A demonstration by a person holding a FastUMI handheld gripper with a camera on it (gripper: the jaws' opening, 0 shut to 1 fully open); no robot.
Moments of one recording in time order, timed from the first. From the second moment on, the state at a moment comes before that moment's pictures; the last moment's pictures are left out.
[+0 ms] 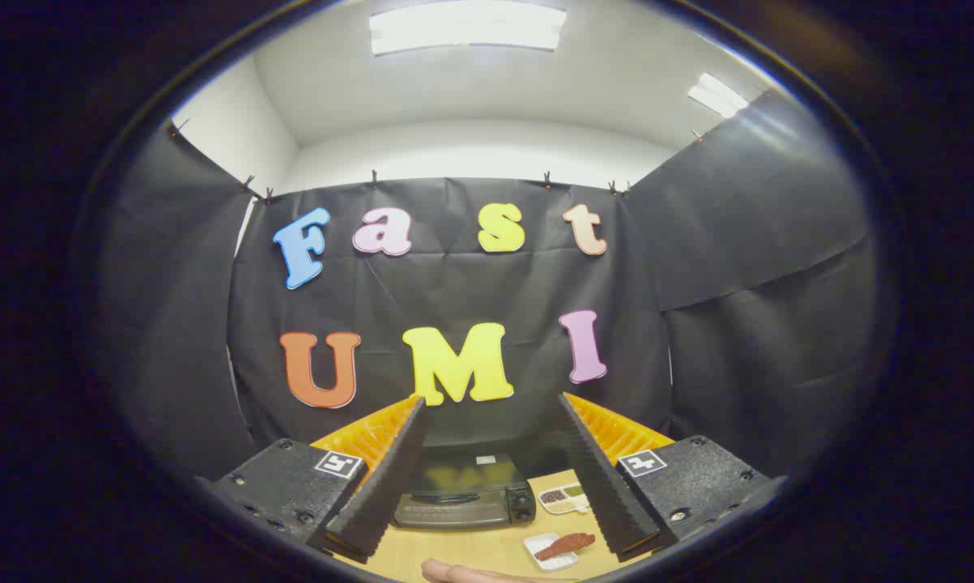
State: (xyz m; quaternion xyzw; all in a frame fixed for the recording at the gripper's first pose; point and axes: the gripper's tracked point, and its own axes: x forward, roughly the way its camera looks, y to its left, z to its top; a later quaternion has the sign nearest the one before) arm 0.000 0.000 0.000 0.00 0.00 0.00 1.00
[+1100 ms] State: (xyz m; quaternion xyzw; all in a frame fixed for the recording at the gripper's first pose) arm 0.076 0.011 -0.078 -0.01 0.04 0.01 1.00
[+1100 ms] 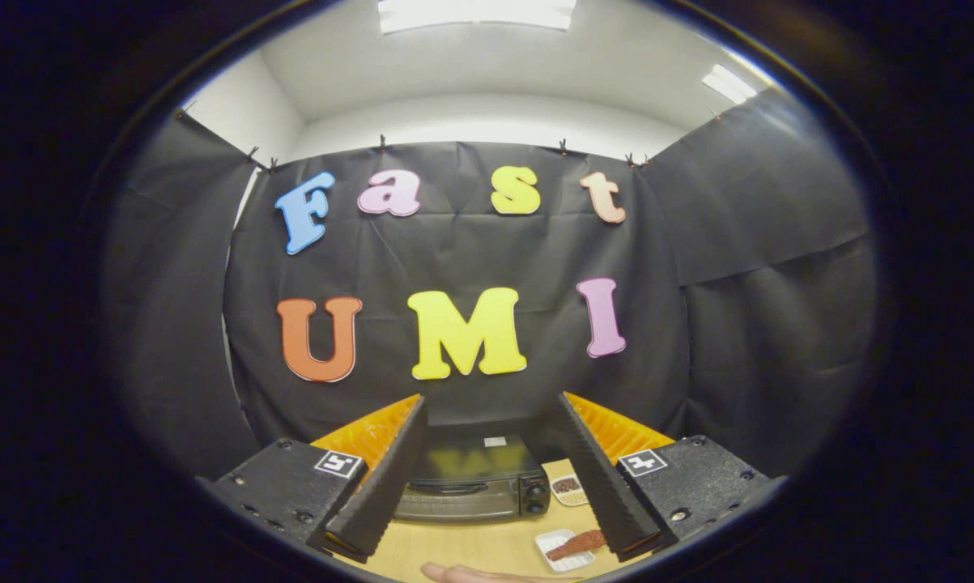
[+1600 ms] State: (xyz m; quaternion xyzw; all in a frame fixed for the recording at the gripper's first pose) arm 0.199 0.044 -0.217 -0.02 0.17 0.01 0.98
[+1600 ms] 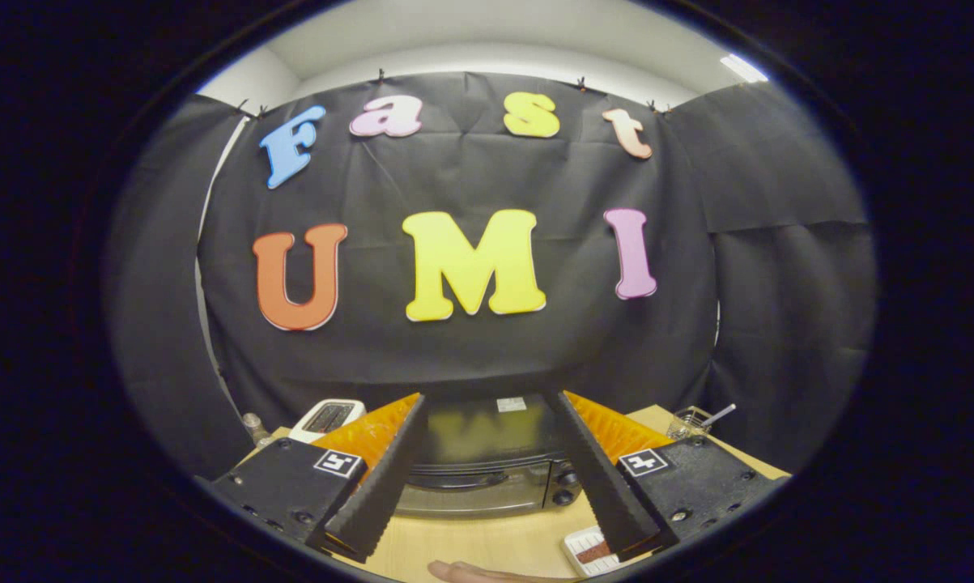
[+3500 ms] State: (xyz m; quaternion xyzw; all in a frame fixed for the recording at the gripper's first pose) arm 0.088 0.042 -0.407 -0.04 0.36 0.05 0.93
